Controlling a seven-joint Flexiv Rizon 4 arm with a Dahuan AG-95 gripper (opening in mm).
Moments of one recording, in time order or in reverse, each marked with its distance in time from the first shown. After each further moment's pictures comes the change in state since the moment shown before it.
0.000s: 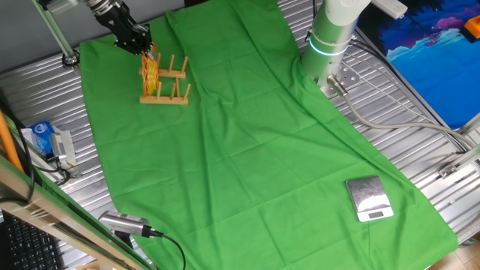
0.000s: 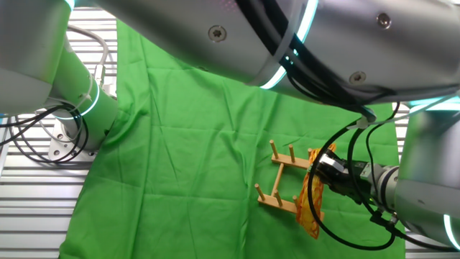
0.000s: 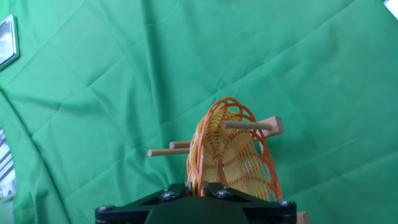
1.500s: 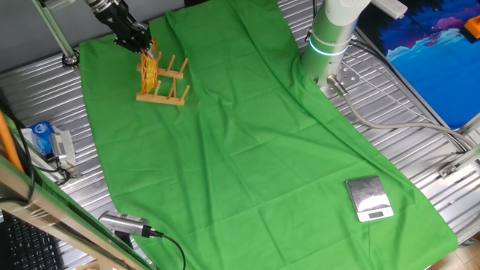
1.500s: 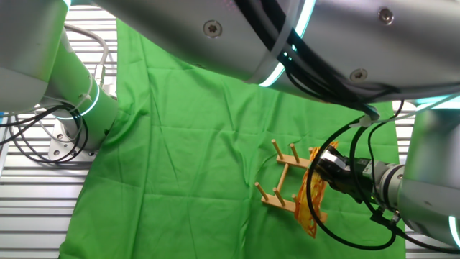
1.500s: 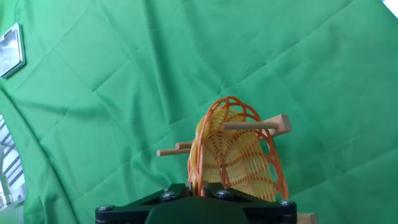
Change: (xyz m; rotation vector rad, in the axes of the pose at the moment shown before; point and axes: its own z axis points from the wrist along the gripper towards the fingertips) arm -0.004 0.010 -0.011 -0.012 -0.011 0.045
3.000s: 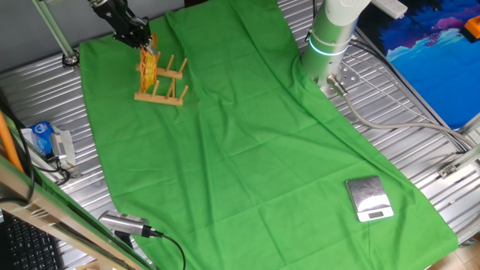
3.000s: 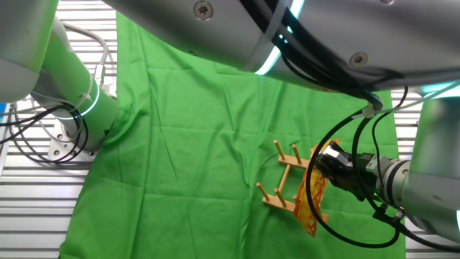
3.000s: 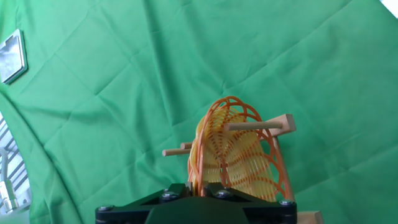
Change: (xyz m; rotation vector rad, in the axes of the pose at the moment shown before) arm 0.001 0.011 -0.014 -0.002 -0.003 0.018
